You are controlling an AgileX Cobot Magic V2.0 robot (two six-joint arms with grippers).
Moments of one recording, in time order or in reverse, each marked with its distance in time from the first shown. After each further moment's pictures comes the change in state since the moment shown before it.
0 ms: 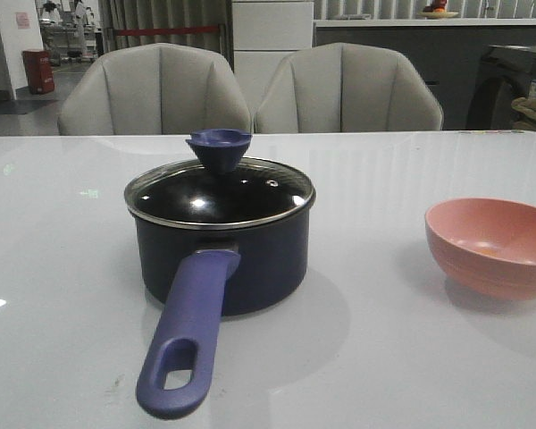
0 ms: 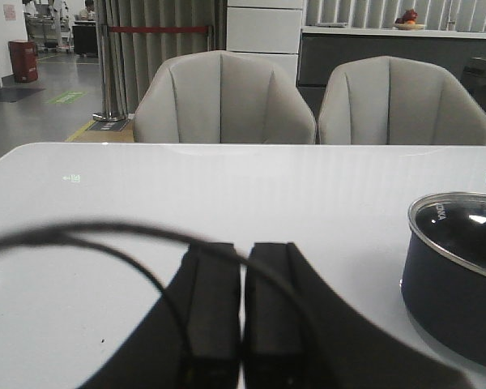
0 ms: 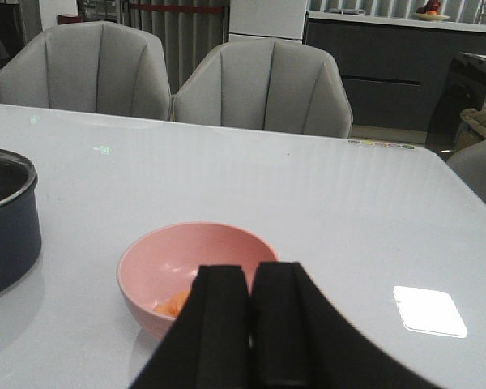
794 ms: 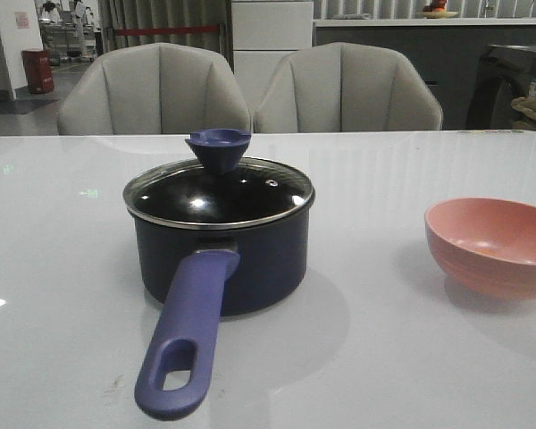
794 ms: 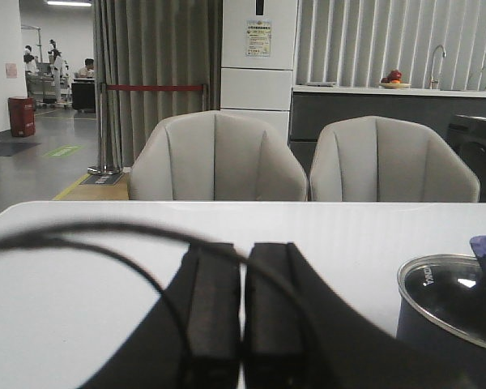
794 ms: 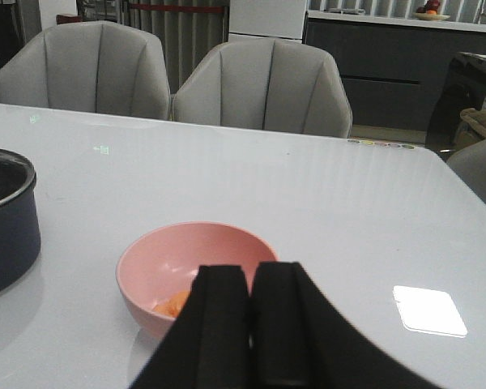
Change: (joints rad) left arm 0.000 0.000 -0.008 -0.004 -0.123 0.000; right arm 0.000 0.000 0.000 0.000 0.000 0.000
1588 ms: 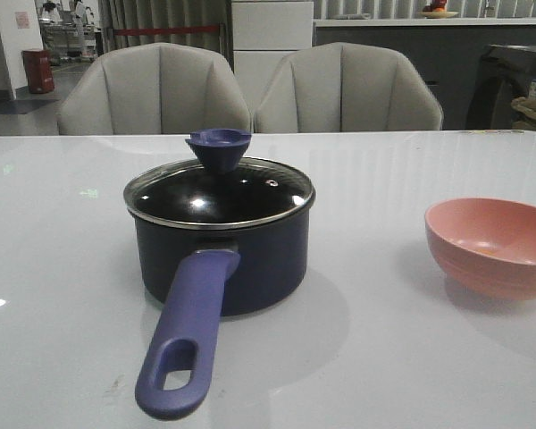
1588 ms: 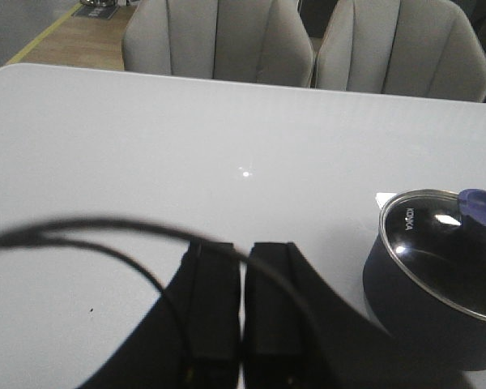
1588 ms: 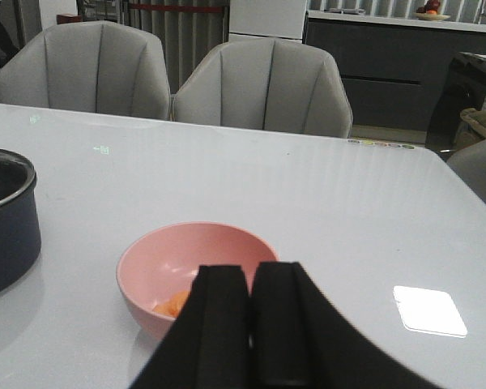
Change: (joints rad) left arm 0.000 0.368 -0.460 -0.086 0.499 0.000; right arm 0.000 0.000 0.000 0.000 0.000 0.000
